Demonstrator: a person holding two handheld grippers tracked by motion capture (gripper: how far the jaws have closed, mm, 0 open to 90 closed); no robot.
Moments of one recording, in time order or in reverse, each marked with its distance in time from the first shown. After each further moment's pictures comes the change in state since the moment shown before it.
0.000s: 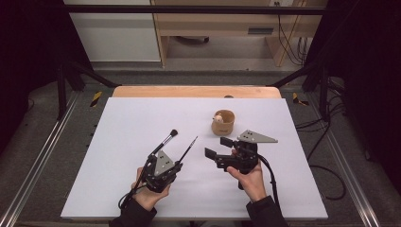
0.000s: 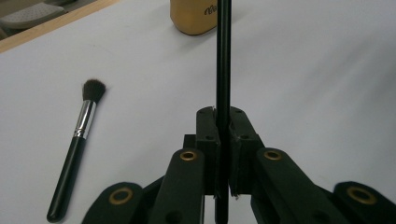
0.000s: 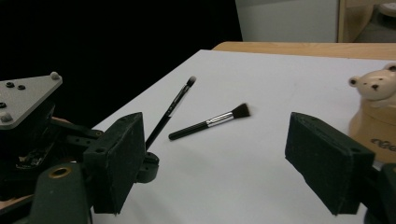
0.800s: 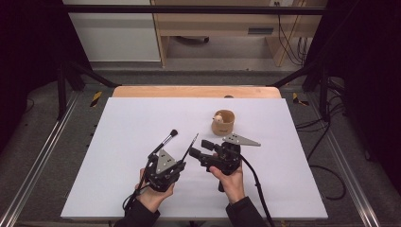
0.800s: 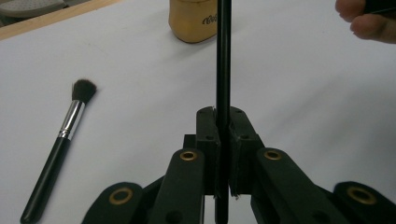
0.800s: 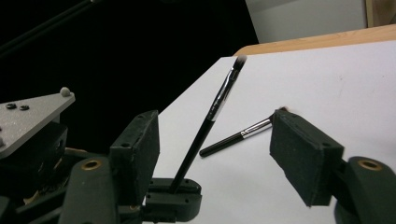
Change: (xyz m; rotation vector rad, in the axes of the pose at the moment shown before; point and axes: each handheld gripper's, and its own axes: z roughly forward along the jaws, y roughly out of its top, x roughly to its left) left arm -0.008 0.006 0.004 -0.023 -0.004 -0.083; right arm 0.017 -0.015 0.037 -0.051 0.066 0.139
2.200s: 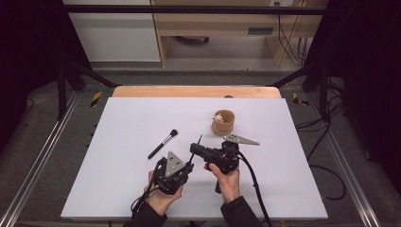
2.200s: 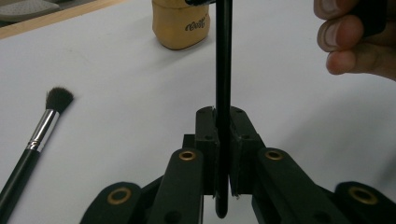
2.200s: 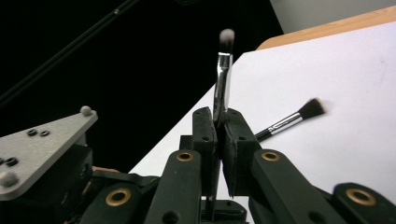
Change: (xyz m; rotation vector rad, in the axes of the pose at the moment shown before) left arm -0.019 0.002 0.010 -0.023 -0.012 -0.002; right arm -0.005 -0.003 0.005 -0.003 0.109 0.100
